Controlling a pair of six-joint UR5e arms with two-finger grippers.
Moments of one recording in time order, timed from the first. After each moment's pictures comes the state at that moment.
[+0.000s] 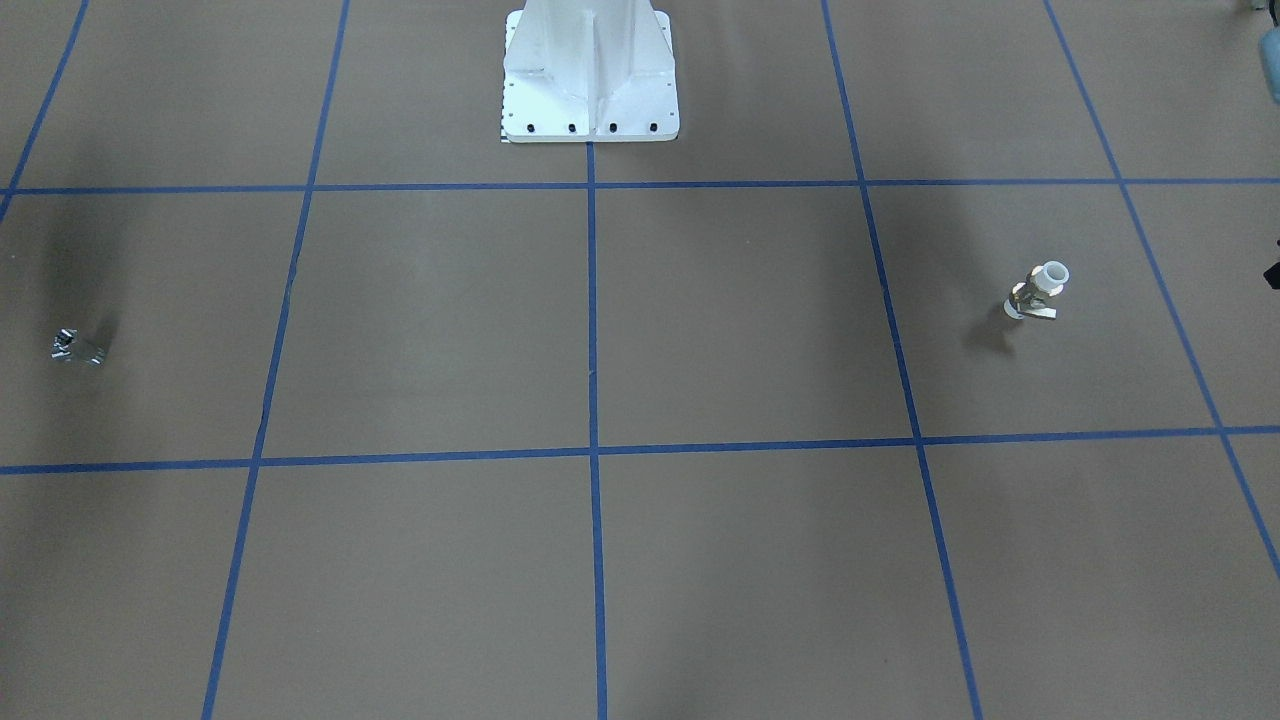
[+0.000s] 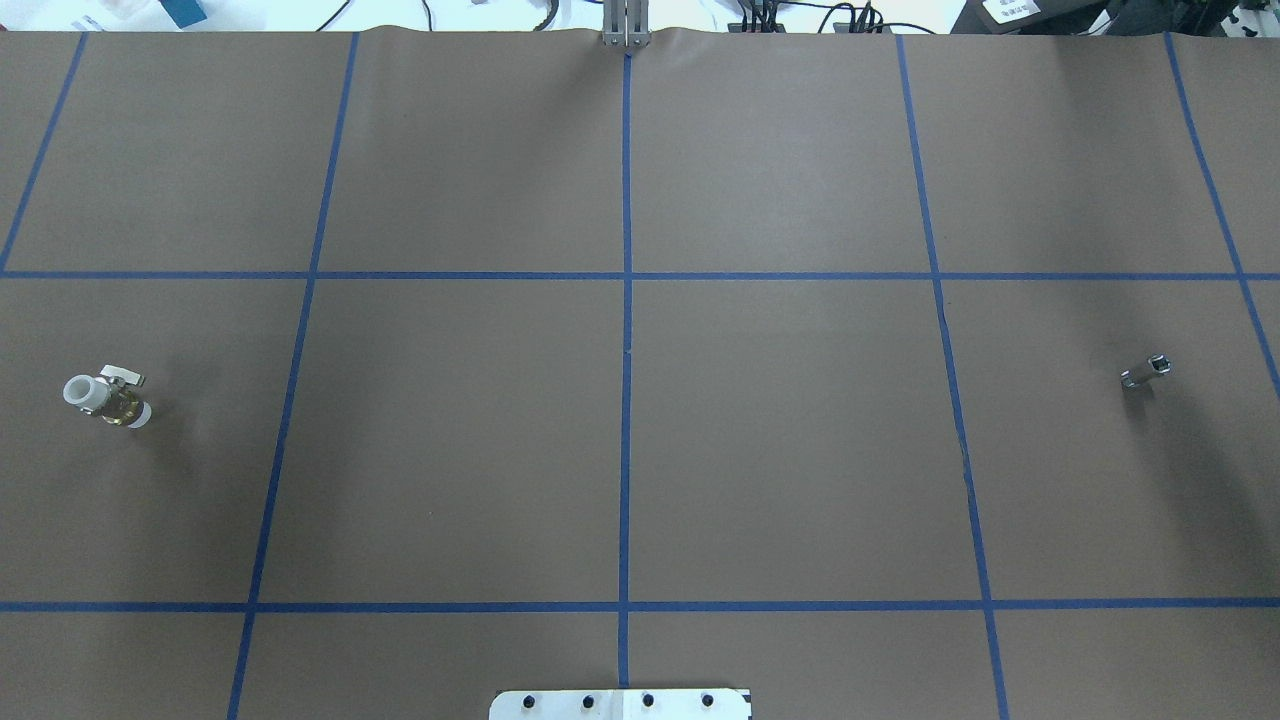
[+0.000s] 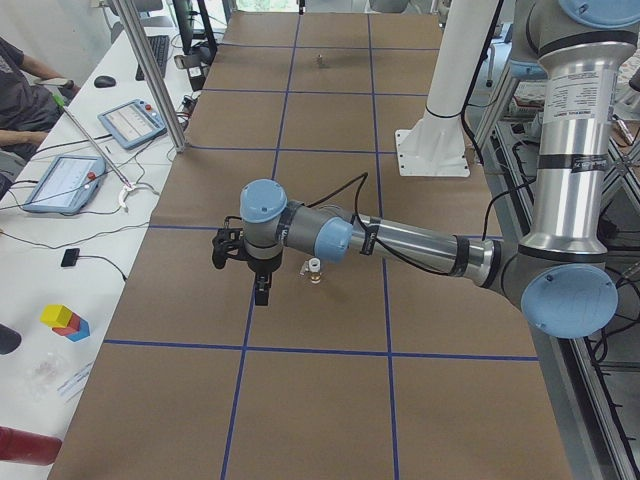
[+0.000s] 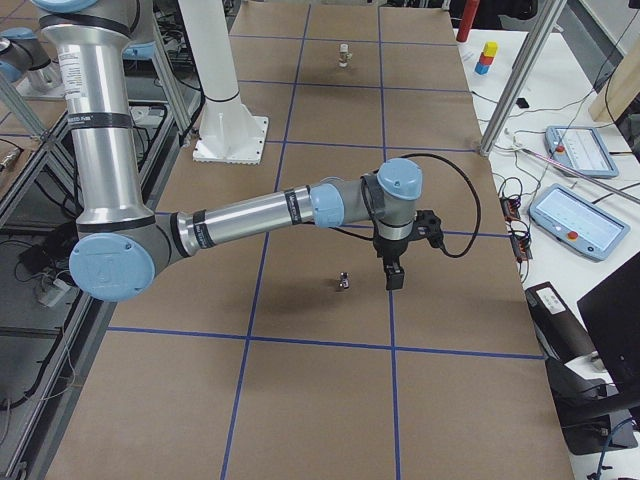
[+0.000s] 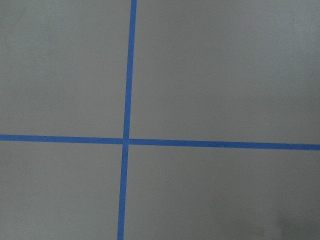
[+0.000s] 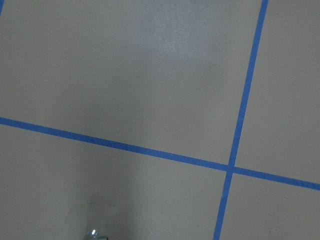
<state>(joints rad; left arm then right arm) -1.46 -1.56 -1.79 -1.68 -2.35 -0.32 1.43 -1.49 1.79 -1.65 2.27 0.04</state>
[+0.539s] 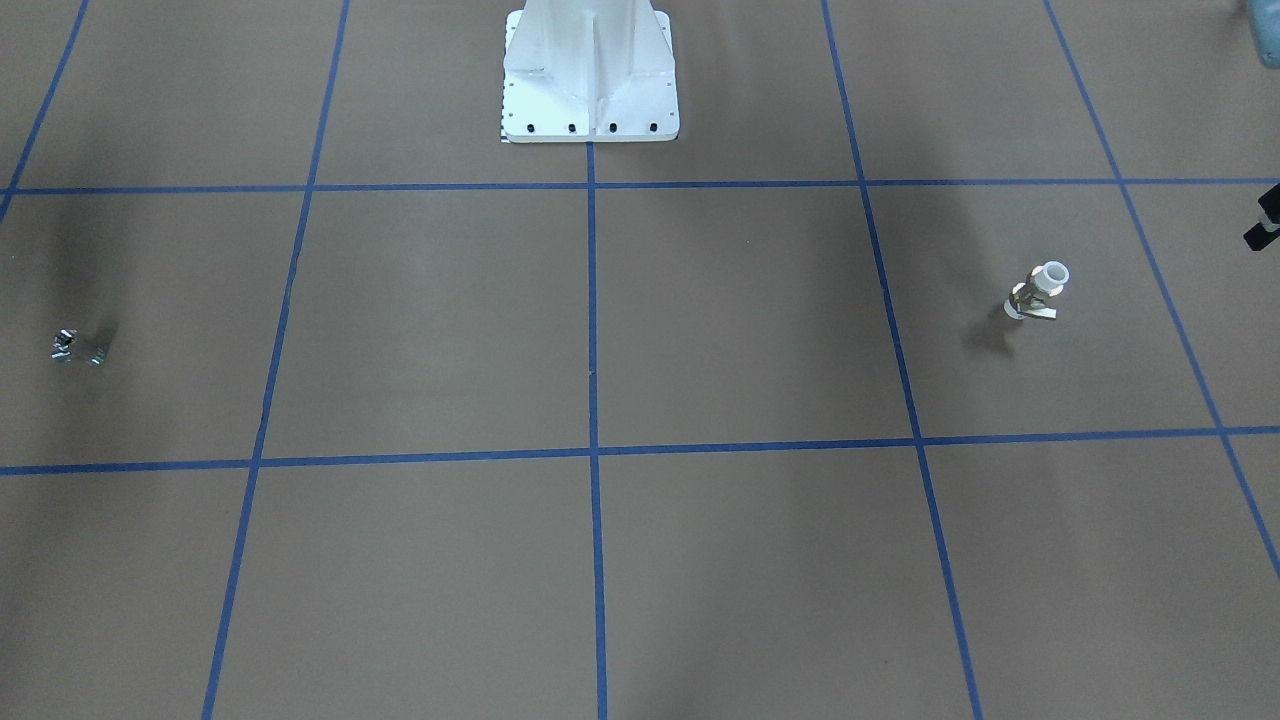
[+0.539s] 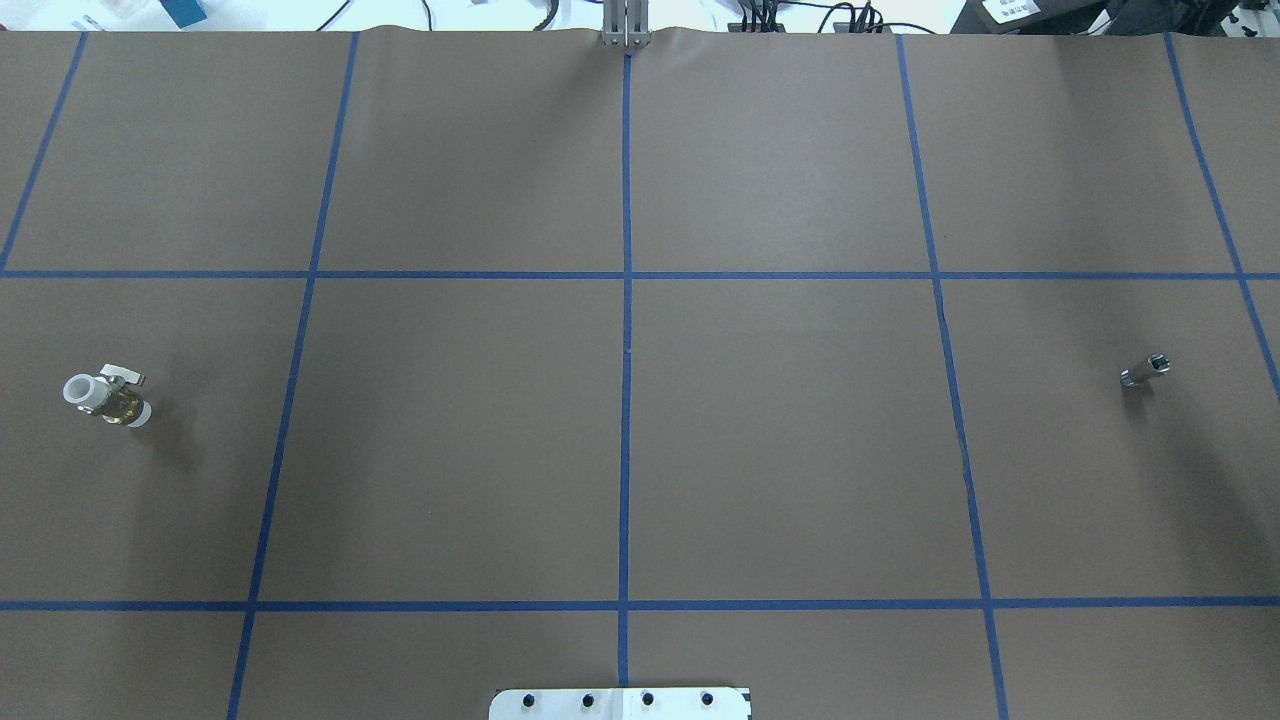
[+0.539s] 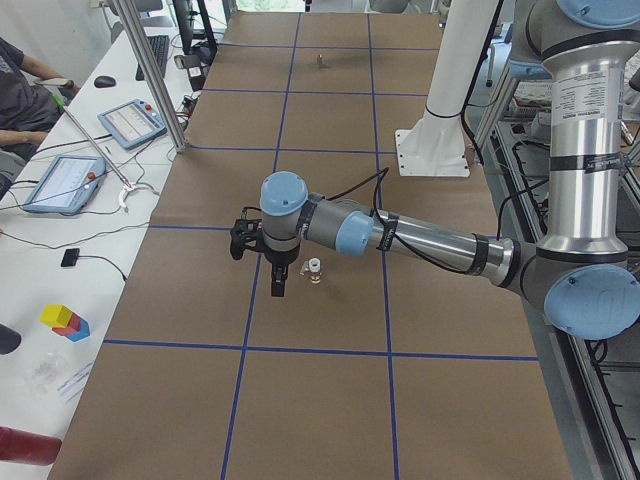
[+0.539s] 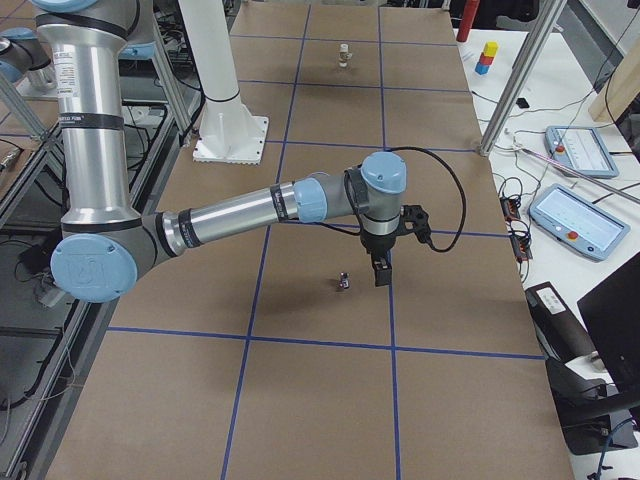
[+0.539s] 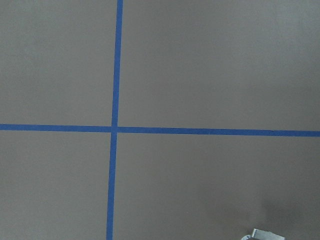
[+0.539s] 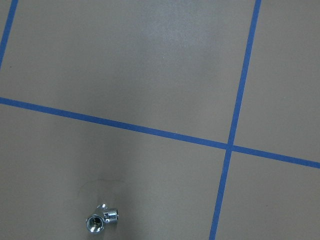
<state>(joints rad) -1.45 -1.49 -1.88 -1.68 -2.38 -0.32 1.44 -1.54 1.85 -1.66 2.27 0.04</state>
